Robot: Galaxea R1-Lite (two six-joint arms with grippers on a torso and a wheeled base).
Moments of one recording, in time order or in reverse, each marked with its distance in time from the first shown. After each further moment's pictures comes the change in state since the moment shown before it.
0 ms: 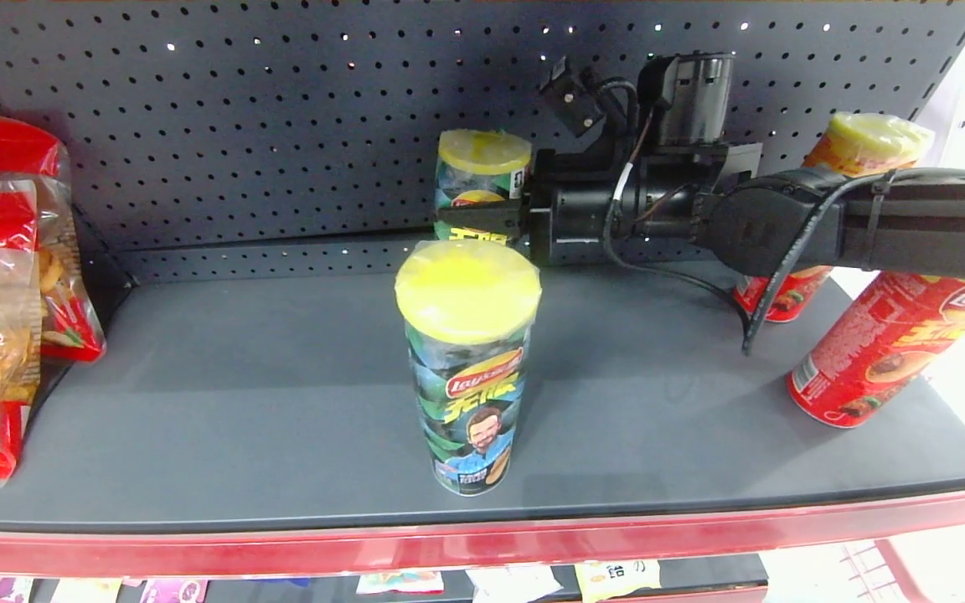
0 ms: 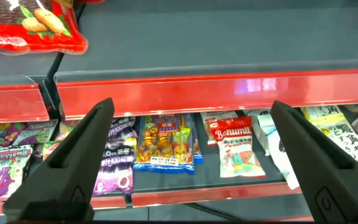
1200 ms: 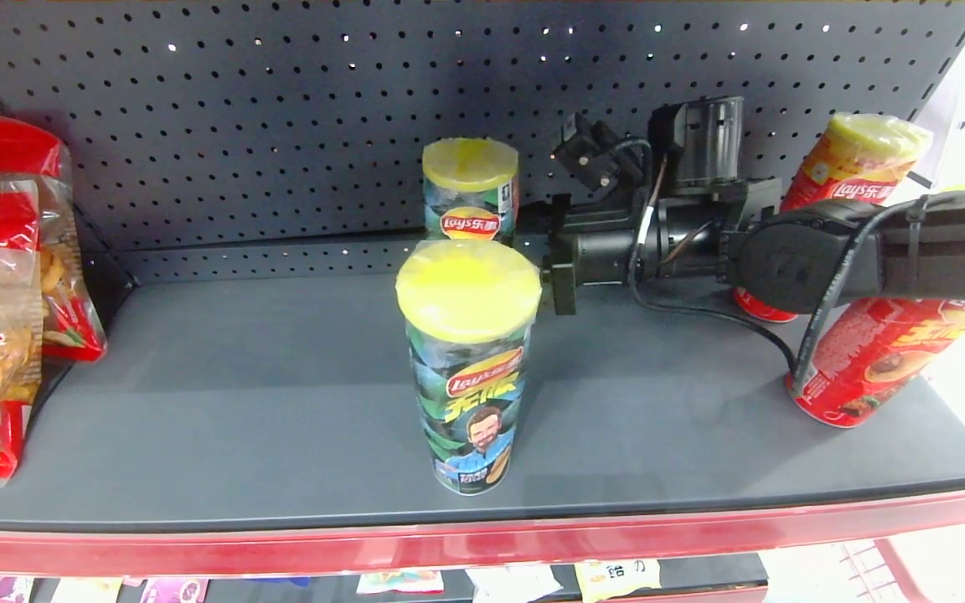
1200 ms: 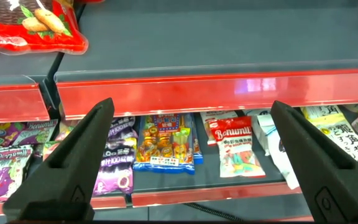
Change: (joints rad) left arm 0.000 0.000 0.000 0.000 0.000 0.000; right arm -0.017 -0.092 0.245 -0.005 0.003 -0.091
